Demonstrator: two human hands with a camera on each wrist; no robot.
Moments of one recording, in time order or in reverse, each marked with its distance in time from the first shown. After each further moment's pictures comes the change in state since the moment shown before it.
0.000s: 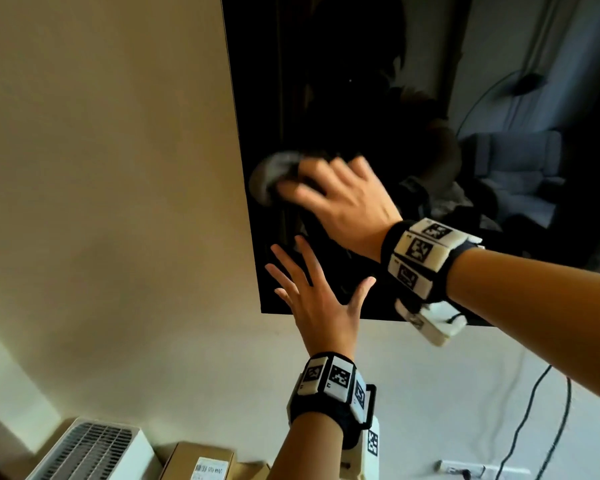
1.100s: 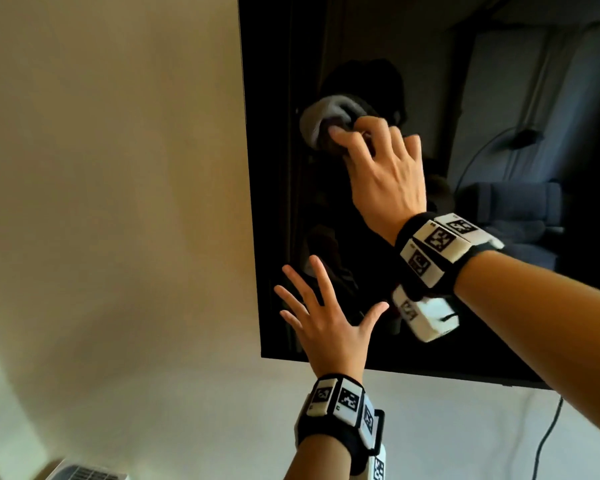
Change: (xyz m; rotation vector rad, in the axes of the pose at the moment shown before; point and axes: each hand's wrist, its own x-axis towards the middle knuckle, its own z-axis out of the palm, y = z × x) left_hand 0.024 0.044 -0.004 0.190 0.036 0.040; right_hand 0.042 0.076 -0.036 0.015 0.208 0.412
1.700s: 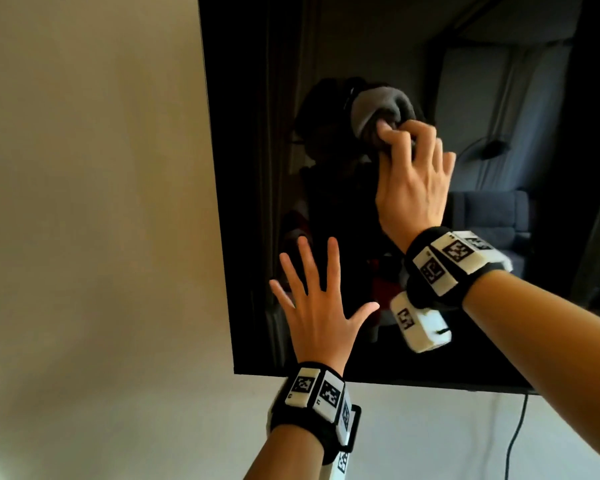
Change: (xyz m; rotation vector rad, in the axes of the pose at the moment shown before) left_hand 0.024 0.037 -0.008 0.276 0.078 0.313; right_hand -0.012 0.057 -0.026 0.009 0.136 0.286
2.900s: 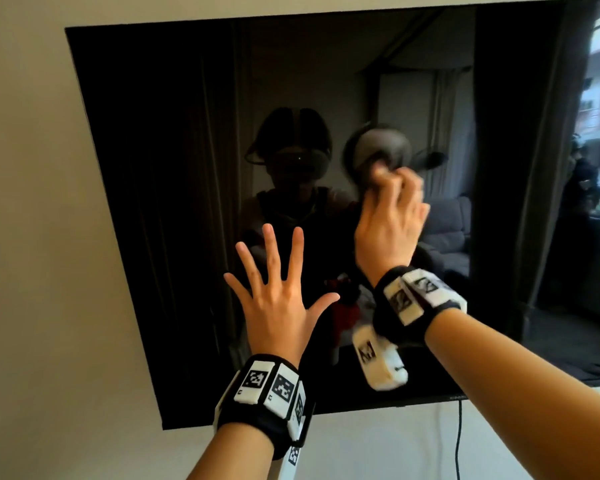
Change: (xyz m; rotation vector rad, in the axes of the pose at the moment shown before) left_hand 0.045 0.067 -0.023 0.087 0.089 0.179; right_hand -0.014 0.087 -0.033 0.002 0.152 0.276
